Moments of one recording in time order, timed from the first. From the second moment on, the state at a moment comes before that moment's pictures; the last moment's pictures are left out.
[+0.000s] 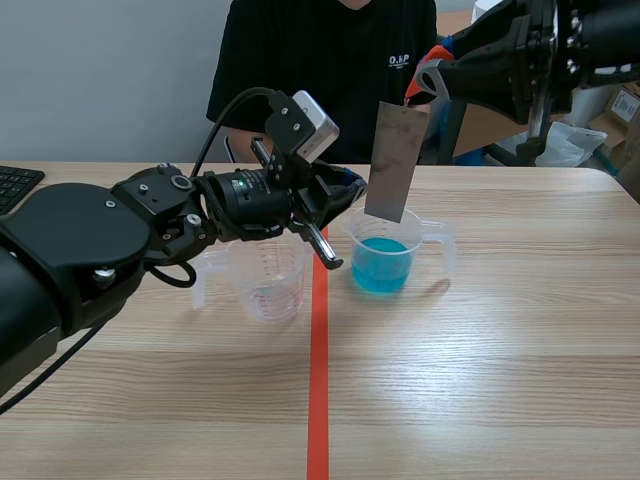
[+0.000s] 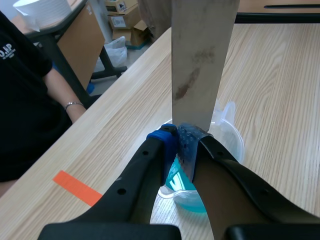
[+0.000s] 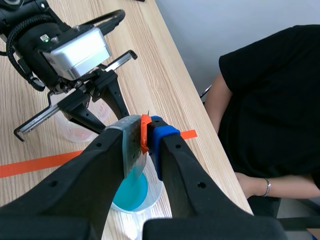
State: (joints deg) left arm -27.4 -9.7 35.4 53.1 3.3 -30.0 -21.0; right arm 28.5 51.8 -31.6 93.3 29.5 45.4 -0.6
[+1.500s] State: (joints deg) left arm -28.2 -7.5 35.4 44.8 7.1 -24.0 -24.8; right arm 28.5 51.4 -31.6 93.3 29.3 45.4 -0.7
